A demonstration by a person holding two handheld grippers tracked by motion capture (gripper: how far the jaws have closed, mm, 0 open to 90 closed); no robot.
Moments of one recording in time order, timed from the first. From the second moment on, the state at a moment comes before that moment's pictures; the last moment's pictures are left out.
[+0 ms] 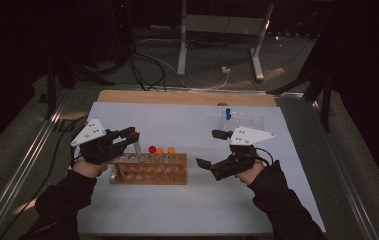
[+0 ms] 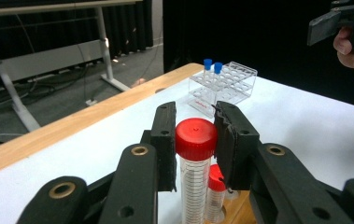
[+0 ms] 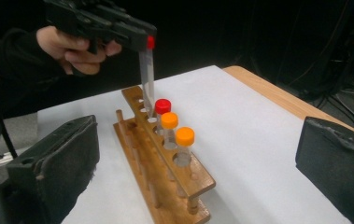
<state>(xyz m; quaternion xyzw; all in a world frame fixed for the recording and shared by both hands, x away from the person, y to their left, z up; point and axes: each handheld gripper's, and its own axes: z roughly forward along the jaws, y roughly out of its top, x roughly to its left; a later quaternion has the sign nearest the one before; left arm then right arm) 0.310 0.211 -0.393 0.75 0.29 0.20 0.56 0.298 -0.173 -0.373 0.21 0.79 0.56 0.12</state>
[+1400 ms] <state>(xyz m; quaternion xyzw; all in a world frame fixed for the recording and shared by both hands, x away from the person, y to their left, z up) 0.315 0.206 -0.450 0.76 0.32 0.17 0.54 0.302 -0.183 -0.382 0.21 0.78 0.57 0.13</state>
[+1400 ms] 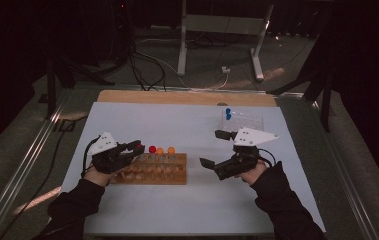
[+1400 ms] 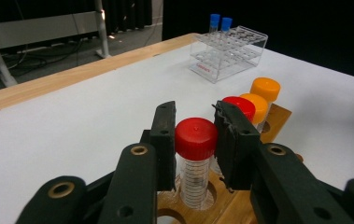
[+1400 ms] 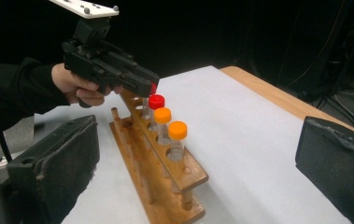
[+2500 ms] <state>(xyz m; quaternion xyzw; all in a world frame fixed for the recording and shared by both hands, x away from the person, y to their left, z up) 0.276 0.228 -0.432 0.74 0.28 0.15 0.60 0.377 -0.237 -0.428 0.36 0.74 0.51 0.25</state>
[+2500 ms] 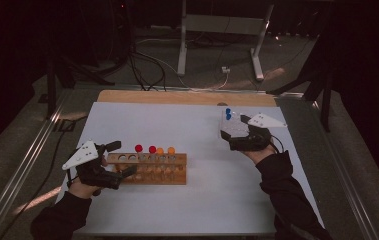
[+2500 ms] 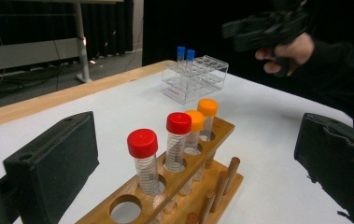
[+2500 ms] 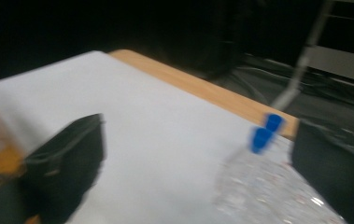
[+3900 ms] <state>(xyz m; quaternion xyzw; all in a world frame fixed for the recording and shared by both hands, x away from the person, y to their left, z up) 0.276 0.233 -0.433 0.73 0.28 0.16 0.60 0.435 -0.231 -0.482 0.44 0.74 0.45 0.23</state>
